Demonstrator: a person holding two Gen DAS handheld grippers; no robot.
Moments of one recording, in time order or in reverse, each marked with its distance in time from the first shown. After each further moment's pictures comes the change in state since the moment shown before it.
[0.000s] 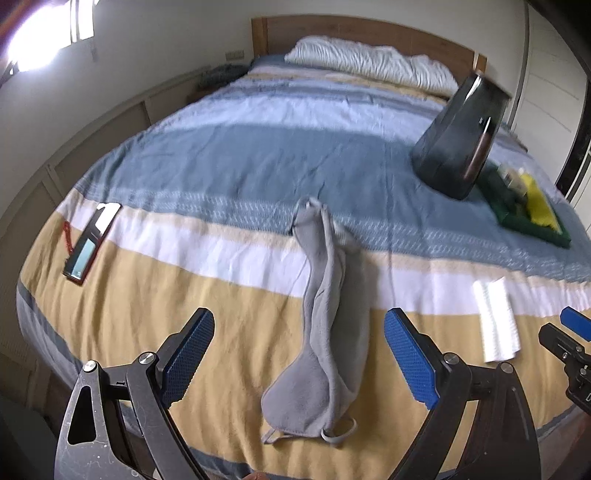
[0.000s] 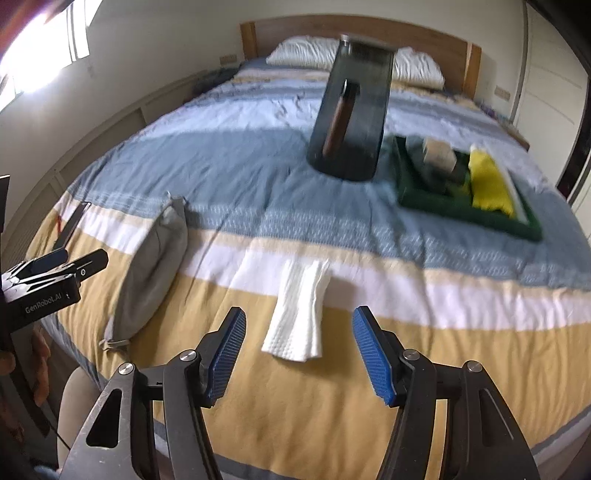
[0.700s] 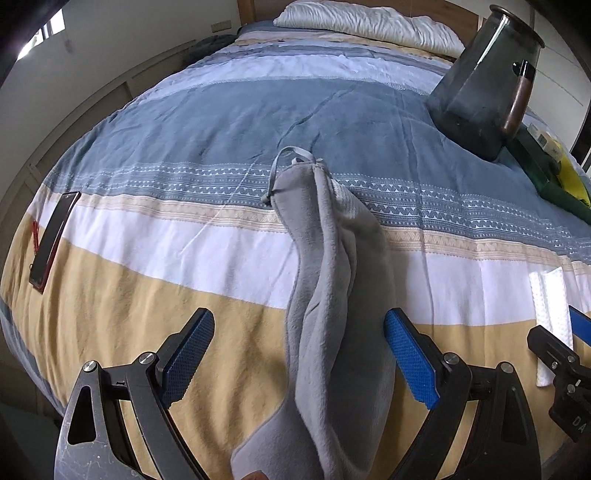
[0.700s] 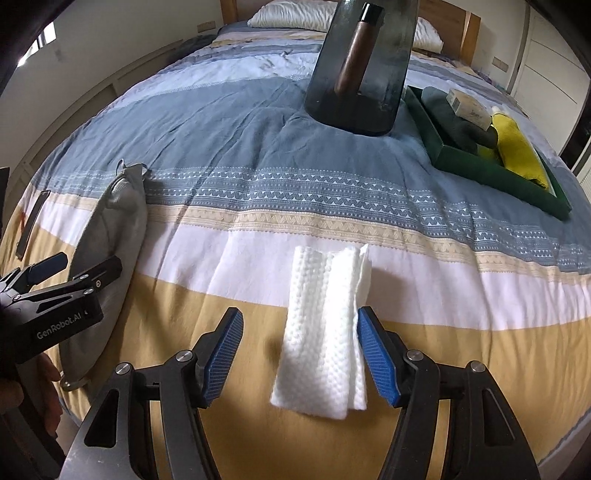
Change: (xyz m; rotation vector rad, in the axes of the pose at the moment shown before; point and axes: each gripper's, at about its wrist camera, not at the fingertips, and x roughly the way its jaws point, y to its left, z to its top) left arm 0.080 -0.021 0.005 0.044 0.117 0.021; right arm 0.121 0.017 0.019 0.031 0.121 -0.054
